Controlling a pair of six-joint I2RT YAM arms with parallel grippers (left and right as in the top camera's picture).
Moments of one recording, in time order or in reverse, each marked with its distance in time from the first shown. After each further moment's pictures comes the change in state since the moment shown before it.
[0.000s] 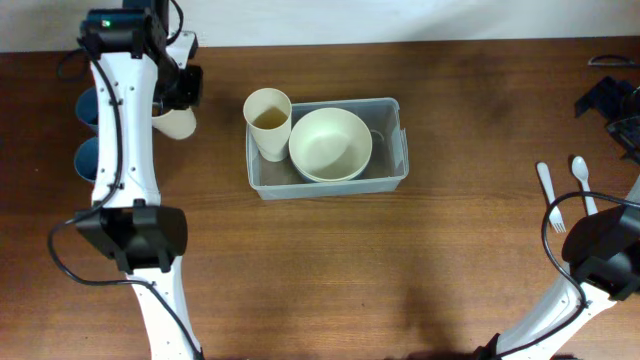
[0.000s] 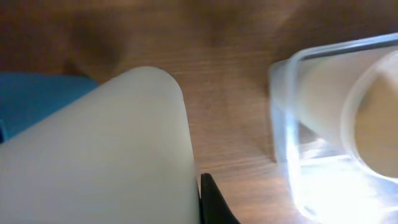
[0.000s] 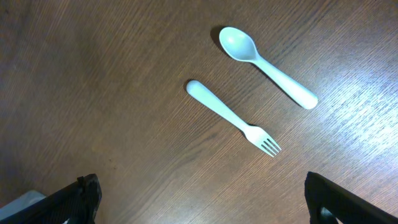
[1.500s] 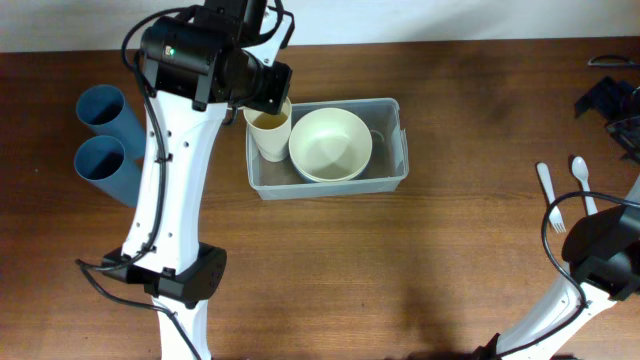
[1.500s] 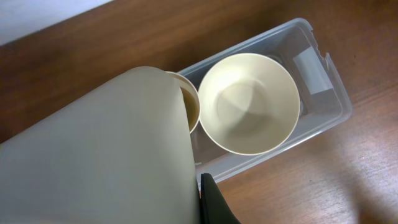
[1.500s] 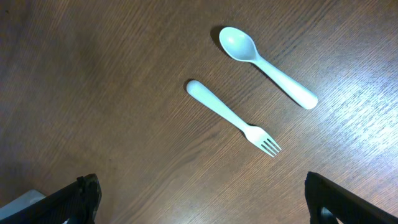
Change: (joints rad) left arm -0.360 -0.180 0.132 -0.045 0.000 -0.085; right arm 0.000 0.000 0.000 0.000 0.000 0.000
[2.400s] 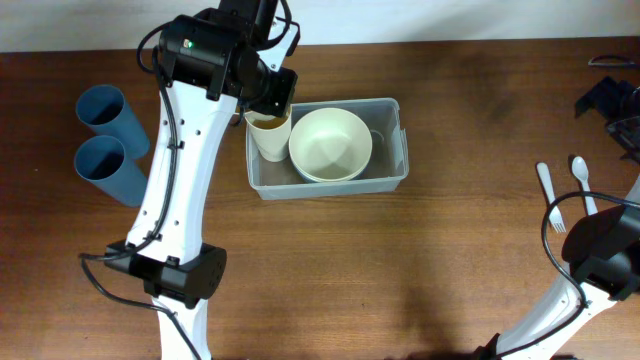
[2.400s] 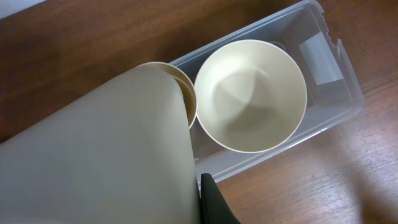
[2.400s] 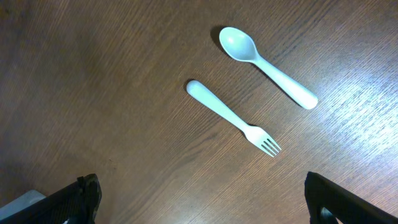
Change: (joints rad) left arm 0.000 0.000 -0.117 0.053 0.010 0.000; right arm 0.000 0.000 0.000 0.000 0.000 0.000
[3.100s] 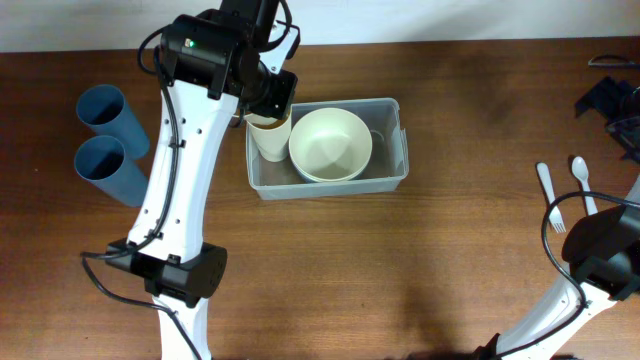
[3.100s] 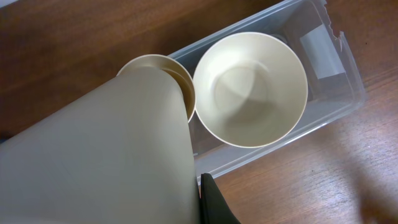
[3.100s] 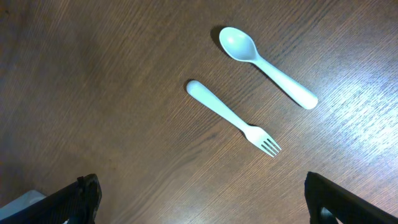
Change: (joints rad) left arm 0.000 0.006 0.000 -0.019 0.004 0.000; right arm 0.000 0.000 0.000 0.000 0.000 0.000
